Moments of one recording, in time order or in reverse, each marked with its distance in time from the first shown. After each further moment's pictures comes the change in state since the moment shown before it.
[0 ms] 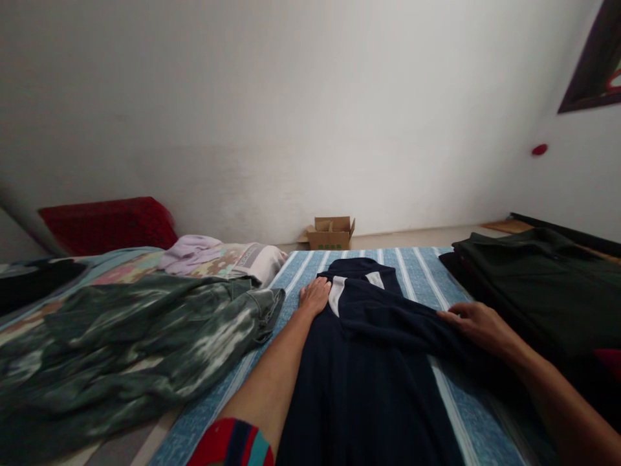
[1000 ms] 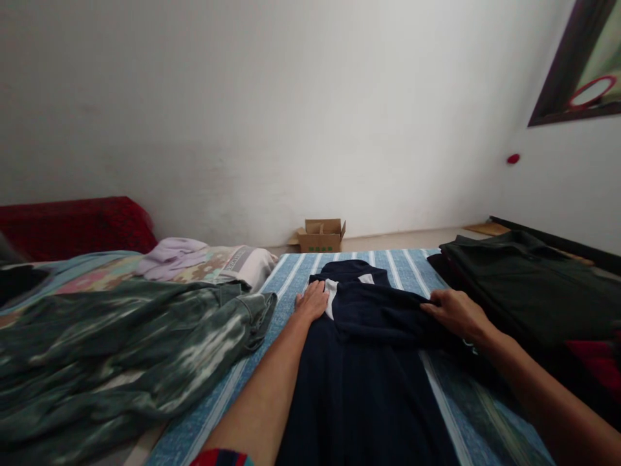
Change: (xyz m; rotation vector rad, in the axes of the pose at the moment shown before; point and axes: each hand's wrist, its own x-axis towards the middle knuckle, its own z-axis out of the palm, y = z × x) left_hand -0.006 0.010 -0.001 -0.113 0.024 -0.022; right_hand 0.010 -0.034 -0.007 -0.275 0.146 -0.024
